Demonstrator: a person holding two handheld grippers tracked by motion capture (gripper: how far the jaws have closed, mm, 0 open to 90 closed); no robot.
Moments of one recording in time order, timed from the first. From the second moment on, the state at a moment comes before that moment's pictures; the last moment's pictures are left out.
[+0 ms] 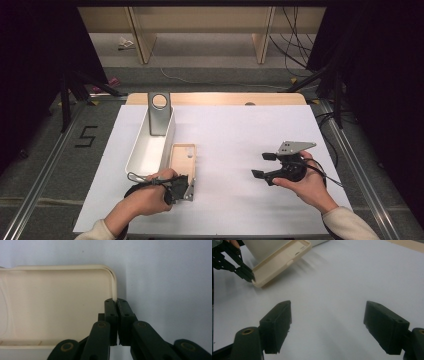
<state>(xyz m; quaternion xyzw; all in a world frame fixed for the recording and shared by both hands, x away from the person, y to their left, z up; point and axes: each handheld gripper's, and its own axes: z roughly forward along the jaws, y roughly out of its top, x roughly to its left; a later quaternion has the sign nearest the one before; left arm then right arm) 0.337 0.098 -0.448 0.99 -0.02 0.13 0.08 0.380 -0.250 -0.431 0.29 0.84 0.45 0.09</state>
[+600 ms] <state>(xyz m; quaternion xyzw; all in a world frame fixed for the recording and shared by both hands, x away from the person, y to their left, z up) 0.343 0.075 -0.437 0.98 -0.05 0.15 0.09 0.390 -0.229 -0.430 0.30 0.83 0.46 0.08</state>
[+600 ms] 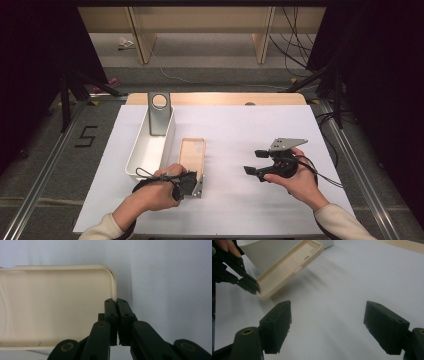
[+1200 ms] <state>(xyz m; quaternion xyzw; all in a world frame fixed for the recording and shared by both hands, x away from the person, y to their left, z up) 0.343 0.042 -0.430 0.98 -0.08 0.15 0.10 0.425 -0.180 -0.435 0.32 0.82 0.47 0.04</state>
